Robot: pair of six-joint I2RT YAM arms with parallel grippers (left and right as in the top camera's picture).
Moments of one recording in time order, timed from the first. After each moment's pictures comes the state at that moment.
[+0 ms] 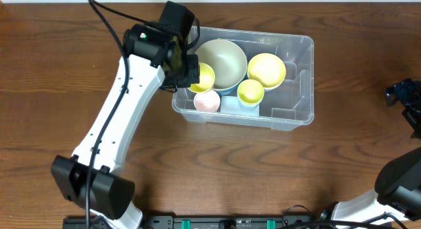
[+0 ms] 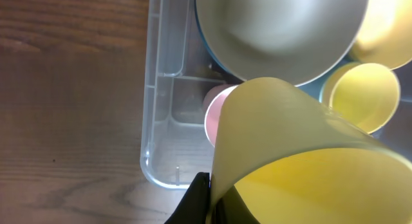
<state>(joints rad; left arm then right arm) -0.38 1.78 1.83 -1.35 0.07 -0.41 -0.52 1.79 1.70 -1.49 0.18 0.73</state>
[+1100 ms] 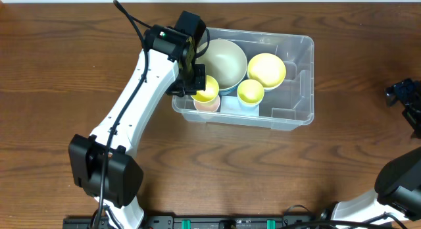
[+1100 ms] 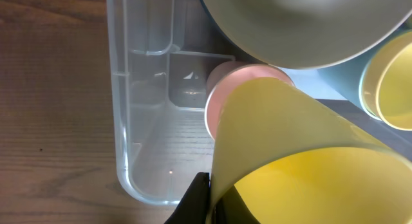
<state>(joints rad) -0.41 1.87 1.79 -1.37 0.07 -0.40 -0.52 1.79 1.70 -1.49 0.18 0.73</state>
